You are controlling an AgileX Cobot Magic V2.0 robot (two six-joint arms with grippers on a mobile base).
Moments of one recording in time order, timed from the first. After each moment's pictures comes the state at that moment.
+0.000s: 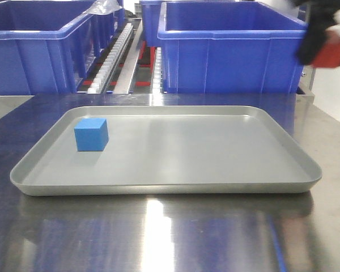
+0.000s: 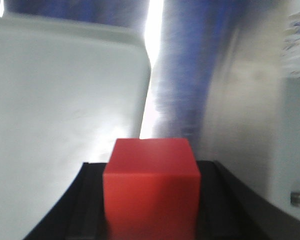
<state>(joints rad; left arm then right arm) -0.05 -0.01 0.01 -0.10 0.04 0.09 0.19 1.36 -1.09 0.09 0.66 0.09</state>
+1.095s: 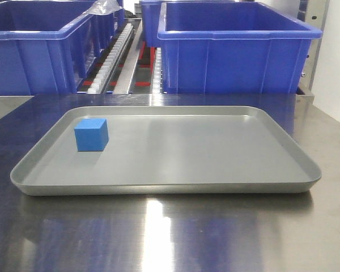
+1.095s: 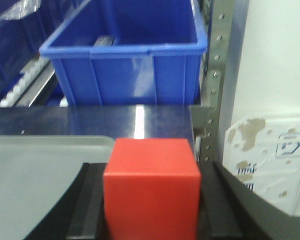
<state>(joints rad) -0.05 -0.01 0.01 -0.10 0.04 0.09 0.09 0.40 -0.27 0.18 0.05 -0.04</state>
